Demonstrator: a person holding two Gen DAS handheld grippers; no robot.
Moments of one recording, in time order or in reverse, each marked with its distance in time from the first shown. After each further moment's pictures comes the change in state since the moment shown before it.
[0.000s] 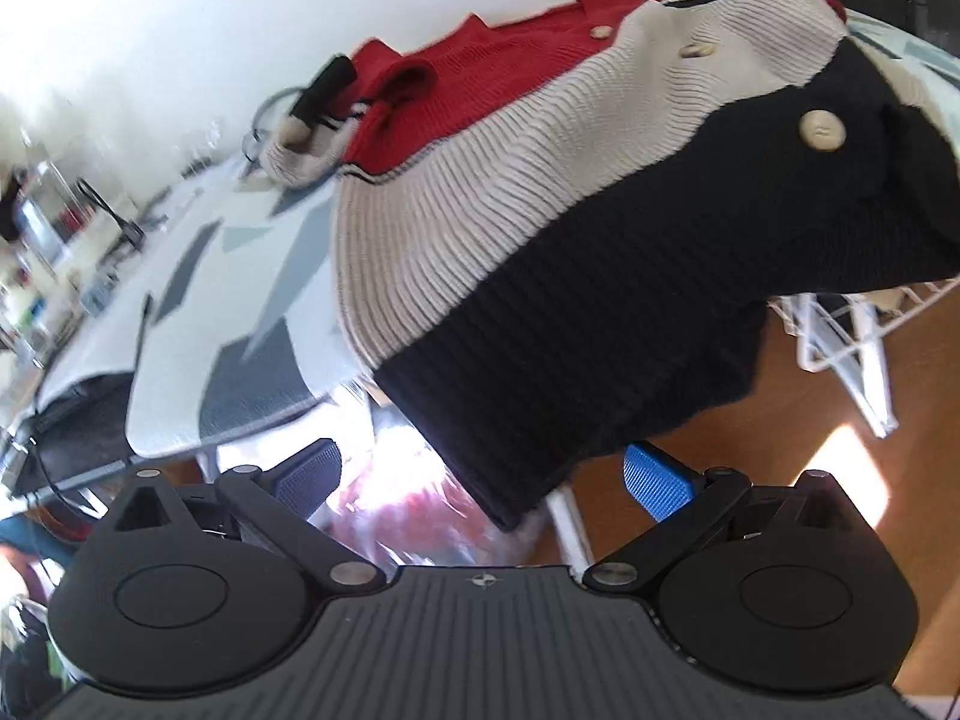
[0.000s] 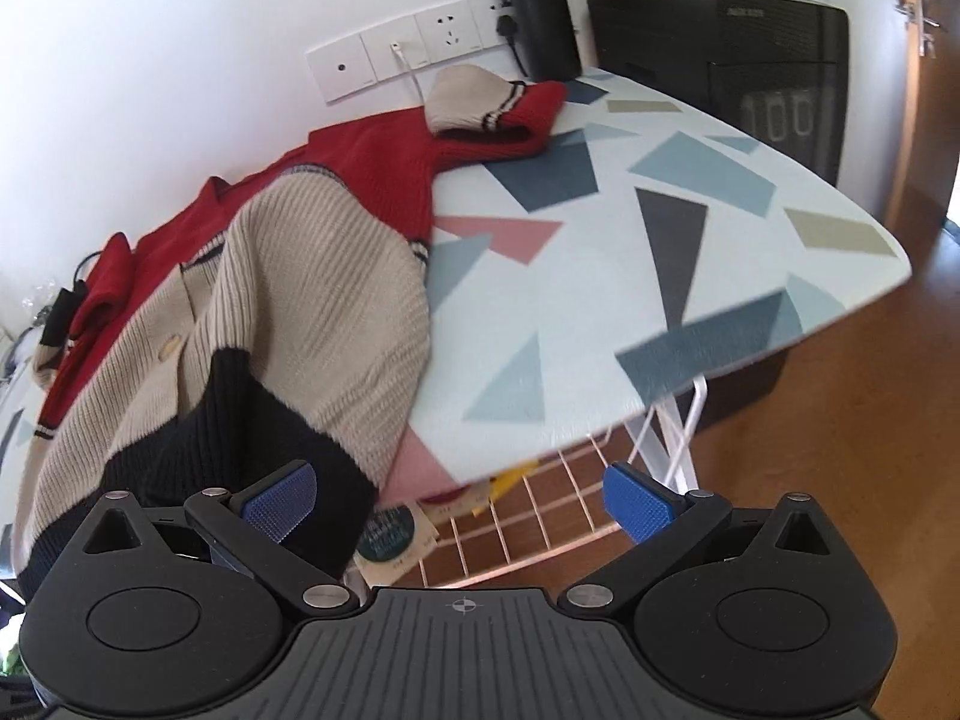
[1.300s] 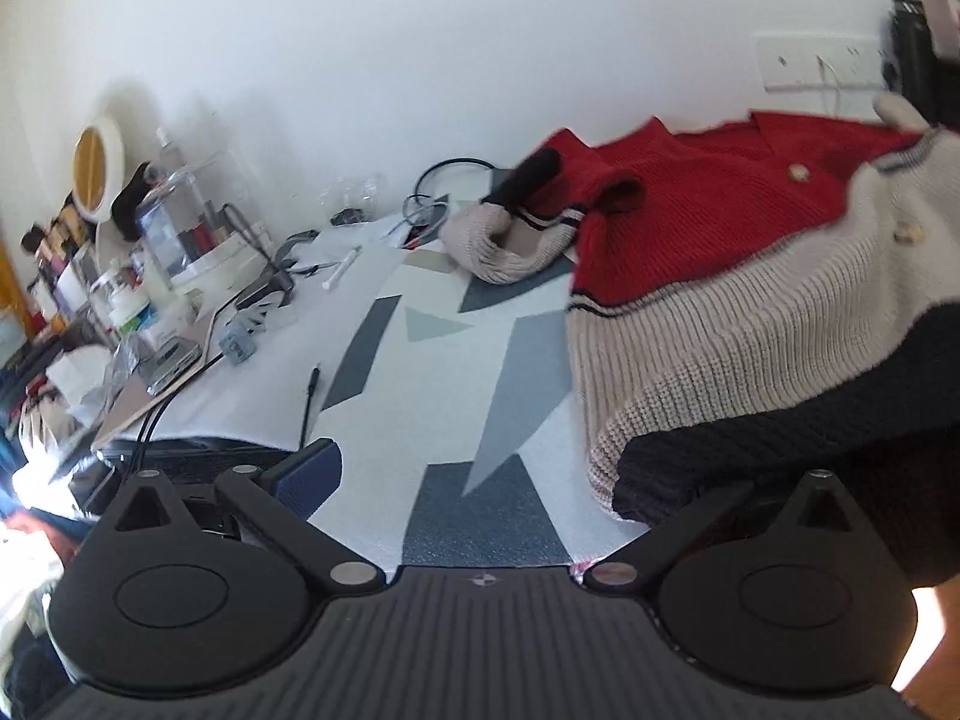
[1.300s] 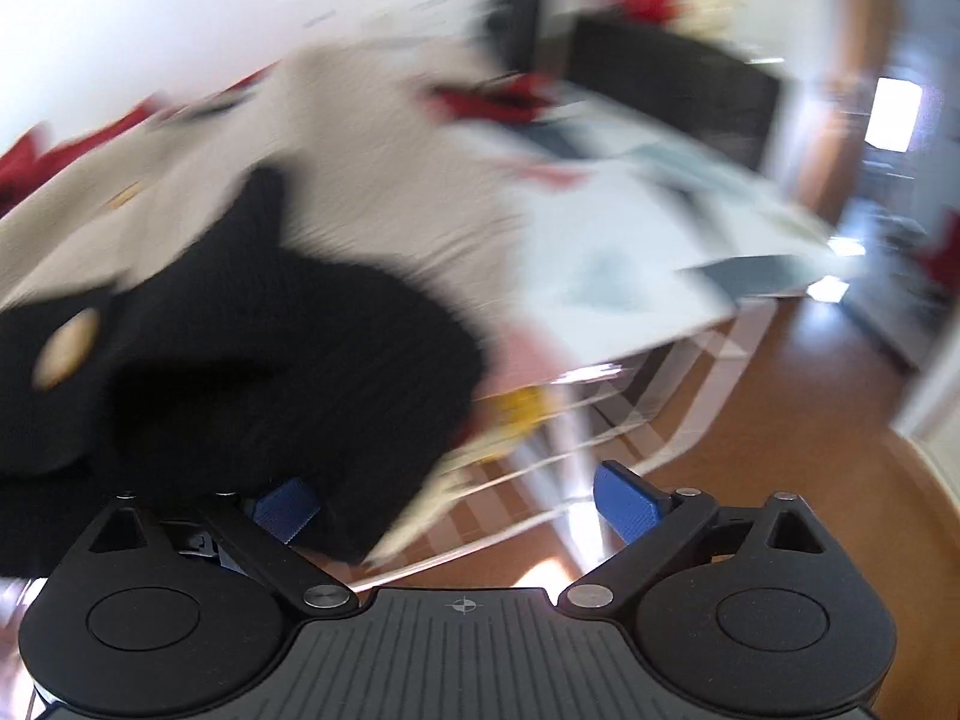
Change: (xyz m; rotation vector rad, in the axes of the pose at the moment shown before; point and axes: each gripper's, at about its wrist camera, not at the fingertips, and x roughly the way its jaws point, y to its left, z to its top) left arm -0.004 0.102 0.036 -0.229 -0.140 0.175; right arm 0.054 0.095 -0.067 -0.039 -0.156 -0.413
